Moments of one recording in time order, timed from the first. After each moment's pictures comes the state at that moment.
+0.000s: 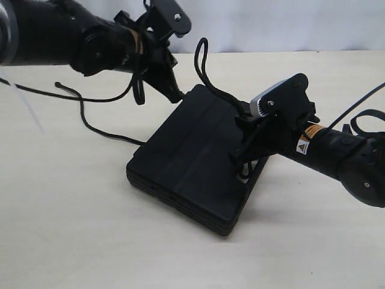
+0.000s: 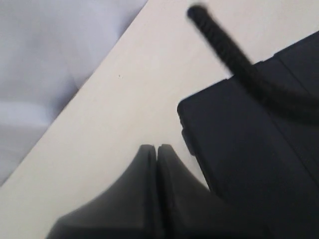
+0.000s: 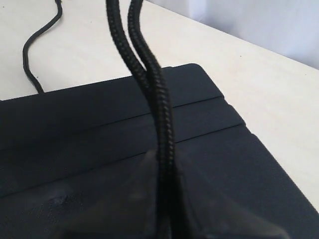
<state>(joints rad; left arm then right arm) -0.55 1.86 -1.25 0.20 0.14 0.30 0.50 1.68 -0.56 -0.25 -0.61 0.05</state>
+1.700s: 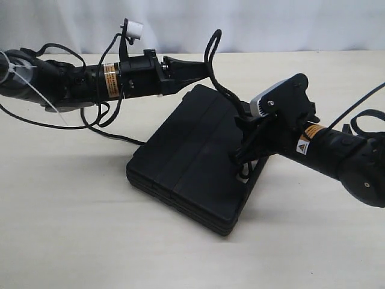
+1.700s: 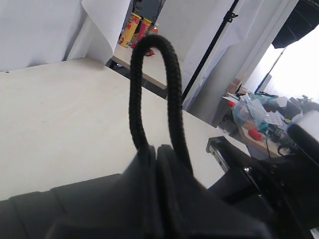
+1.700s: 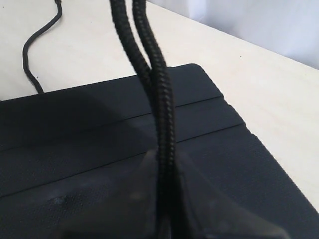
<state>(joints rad) -0.31 2.16 -1.20 1.12 -1.21 -1.08 0.50 1.68 -0.56 -0.25 -0.61 0.05</state>
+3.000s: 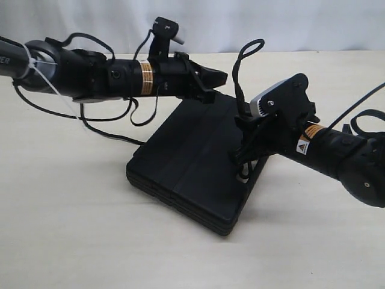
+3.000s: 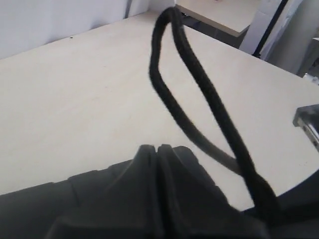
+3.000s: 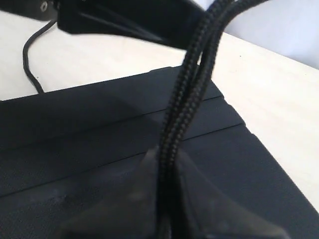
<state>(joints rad) -0.44 2.11 -1.27 1.11 -0.75 -1.02 0.50 1.68 -0.56 -0.25 -0.61 0.05</state>
